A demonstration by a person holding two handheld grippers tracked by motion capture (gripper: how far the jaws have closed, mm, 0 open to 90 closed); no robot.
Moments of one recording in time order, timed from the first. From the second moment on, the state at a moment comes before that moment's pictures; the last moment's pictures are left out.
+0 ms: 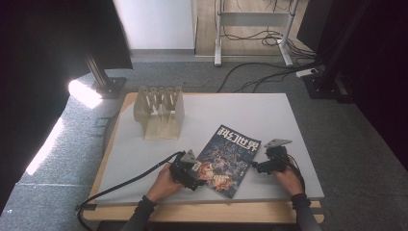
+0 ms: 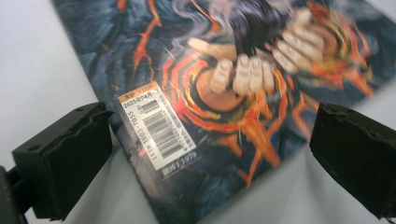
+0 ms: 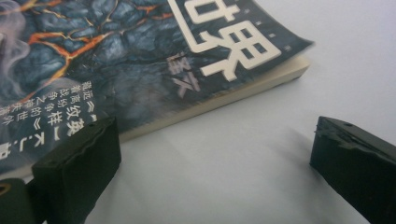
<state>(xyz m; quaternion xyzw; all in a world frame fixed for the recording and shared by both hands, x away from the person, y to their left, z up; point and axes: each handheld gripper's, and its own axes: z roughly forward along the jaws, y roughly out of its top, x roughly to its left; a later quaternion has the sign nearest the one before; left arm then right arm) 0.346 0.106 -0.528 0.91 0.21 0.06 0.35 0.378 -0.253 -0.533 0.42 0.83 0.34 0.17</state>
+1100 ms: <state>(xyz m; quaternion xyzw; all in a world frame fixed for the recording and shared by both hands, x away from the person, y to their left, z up) 0.403 0.148 -0.524 0.91 0.24 0.07 0.32 0.413 -0.247 -0.532 0.45 0.81 0.33 0.16</state>
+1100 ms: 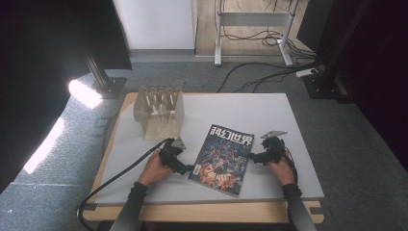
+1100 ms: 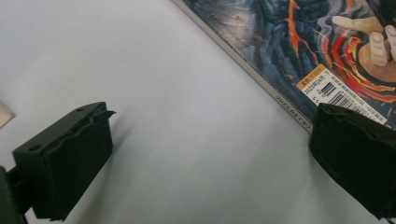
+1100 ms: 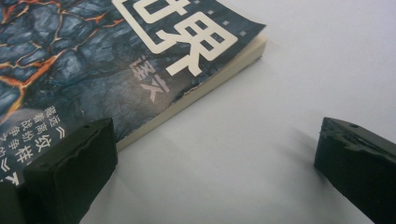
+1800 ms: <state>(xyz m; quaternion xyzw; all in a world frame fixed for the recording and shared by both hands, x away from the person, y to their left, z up) 0.362 0.116 -0.528 0.93 0.15 0.04 0.35 0.440 -0.231 -0.533 0.47 0.80 0.33 0.19</state>
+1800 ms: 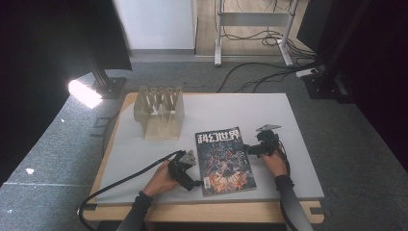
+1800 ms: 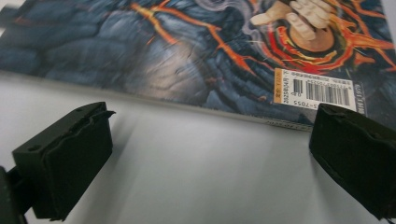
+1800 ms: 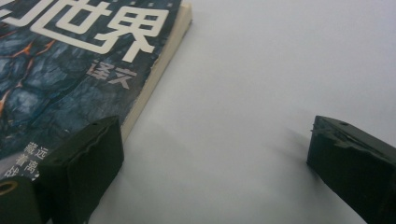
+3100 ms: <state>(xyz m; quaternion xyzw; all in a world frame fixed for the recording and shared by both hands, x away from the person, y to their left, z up) 0.358 0.104 -0.529 0.92 0.15 0.05 0.35 0.430 -0.189 -0.519 0.47 0.79 0.38 0.06</state>
